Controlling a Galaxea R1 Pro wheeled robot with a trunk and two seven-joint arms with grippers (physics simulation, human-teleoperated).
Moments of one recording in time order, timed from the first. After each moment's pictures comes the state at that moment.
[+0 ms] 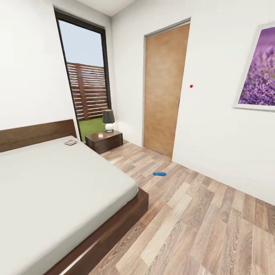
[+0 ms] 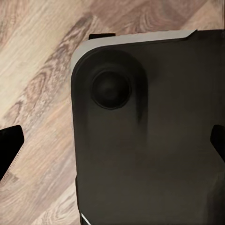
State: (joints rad) left arm 0.00 0.01 -0.01 -0.03 -0.02 -0.13 0.00; right arm -0.01 0.01 0.00 0.01 0.00 0.00 0.00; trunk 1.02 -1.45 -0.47
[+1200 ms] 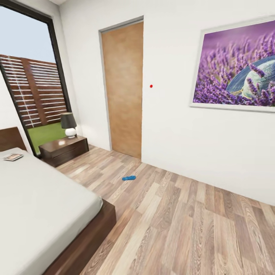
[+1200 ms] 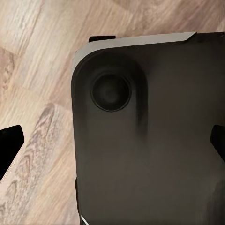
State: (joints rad) left arm 0.00 0.01 -0.01 -0.03 -0.02 -0.14 0.00; right arm -0.01 0.01 0.00 0.01 0.00 -0.01 0.00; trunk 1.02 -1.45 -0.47
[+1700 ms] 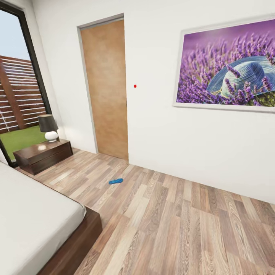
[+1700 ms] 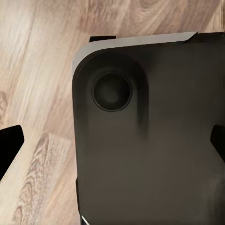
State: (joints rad) left arm 0.00 0.01 -0.01 -0.03 -0.02 -0.14 0.00; right arm -0.01 0.01 0.00 0.01 0.00 -0.01 0.00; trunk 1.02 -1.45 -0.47
